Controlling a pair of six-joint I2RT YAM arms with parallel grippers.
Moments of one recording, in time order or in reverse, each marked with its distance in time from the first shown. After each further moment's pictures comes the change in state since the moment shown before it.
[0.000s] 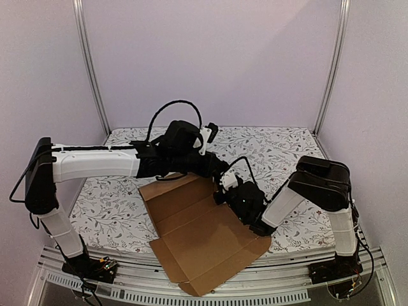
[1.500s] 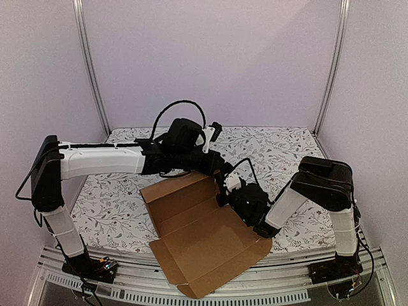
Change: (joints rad) left arm 0.032 0.055 0.048 0.012 0.101 -0.008; right arm 0.002 -0.022 -0.055 0.024 -0.030 0.040
